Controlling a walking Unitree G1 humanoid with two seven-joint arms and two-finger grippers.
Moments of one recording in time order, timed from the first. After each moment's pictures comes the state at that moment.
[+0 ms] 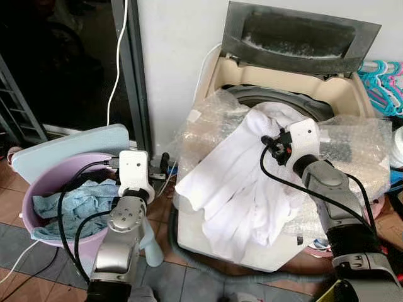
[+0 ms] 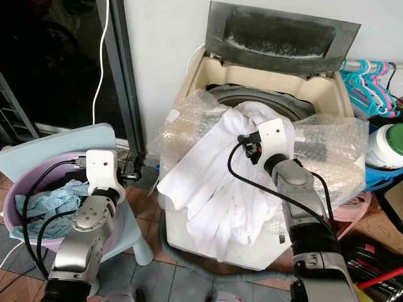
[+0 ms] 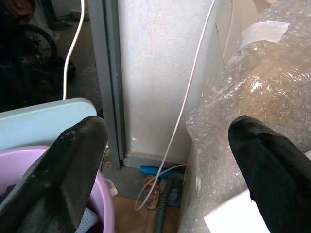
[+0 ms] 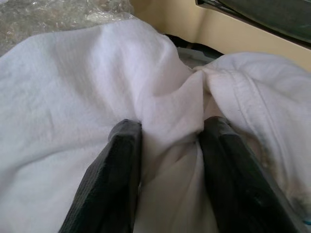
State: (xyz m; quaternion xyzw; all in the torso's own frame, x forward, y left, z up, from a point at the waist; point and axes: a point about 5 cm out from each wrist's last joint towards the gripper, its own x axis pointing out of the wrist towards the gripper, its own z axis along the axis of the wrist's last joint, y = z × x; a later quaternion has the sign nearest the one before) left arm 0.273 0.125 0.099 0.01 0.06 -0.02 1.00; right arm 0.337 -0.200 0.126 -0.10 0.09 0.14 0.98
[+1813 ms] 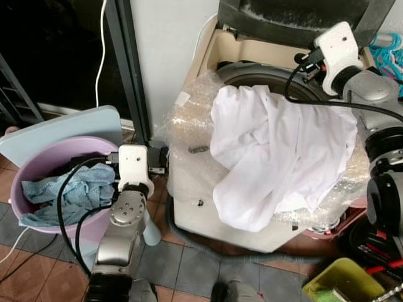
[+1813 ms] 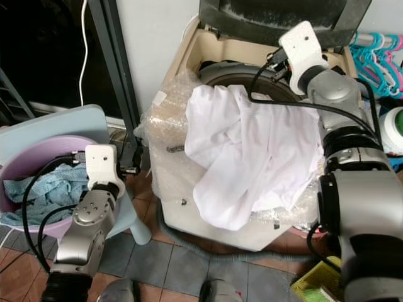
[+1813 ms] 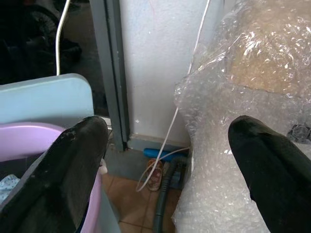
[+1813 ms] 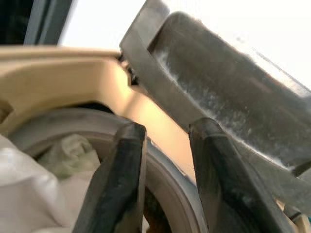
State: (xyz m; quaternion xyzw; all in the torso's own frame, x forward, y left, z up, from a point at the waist) left arm 0.279 0.124 0.101 0.01 0.05 -0.01 1.00; right arm 0.394 -0.248 0.259 -0.24 -0.08 0.15 0.96
